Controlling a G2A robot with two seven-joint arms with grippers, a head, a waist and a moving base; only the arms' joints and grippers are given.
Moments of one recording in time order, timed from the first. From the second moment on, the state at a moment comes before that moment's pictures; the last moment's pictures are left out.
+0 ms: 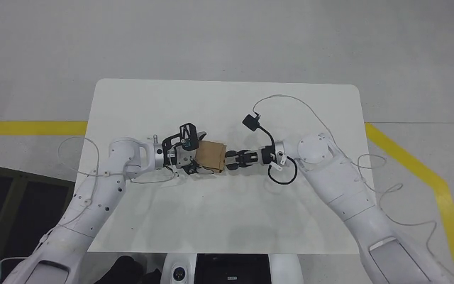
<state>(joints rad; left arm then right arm) 0.95 -1.00 -1.05 -1.37 1.25 -0.99 -0.07 -0.74 -1.27 0.86 -1.11 0.15 -0.37 1.13</state>
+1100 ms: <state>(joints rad) 0.95 -1.00 -1.05 -1.36 1.25 -0.99 -0.07 -0.70 -1.30 0.81 -1.04 0.18 -0.39 1.13</state>
